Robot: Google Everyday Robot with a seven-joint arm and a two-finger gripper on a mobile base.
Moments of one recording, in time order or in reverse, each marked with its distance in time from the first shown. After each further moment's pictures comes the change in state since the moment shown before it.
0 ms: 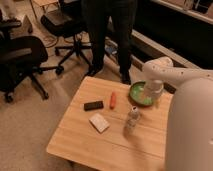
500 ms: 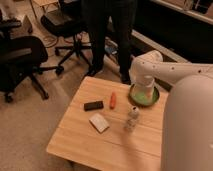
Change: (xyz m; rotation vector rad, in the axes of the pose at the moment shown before) arm 0.010 0.056 -0.028 -0.038 -0.060 -0.171
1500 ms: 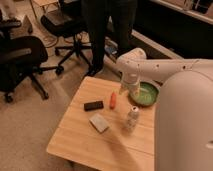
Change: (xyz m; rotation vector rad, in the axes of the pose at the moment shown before) arm 0.022 0.054 -0.012 -0.030 -0.011 -0.148
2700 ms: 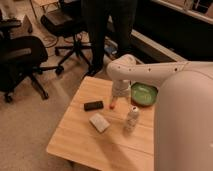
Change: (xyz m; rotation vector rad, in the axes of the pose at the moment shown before) arm 0.056 0.036 0.012 -0.026 0.096 -0.346
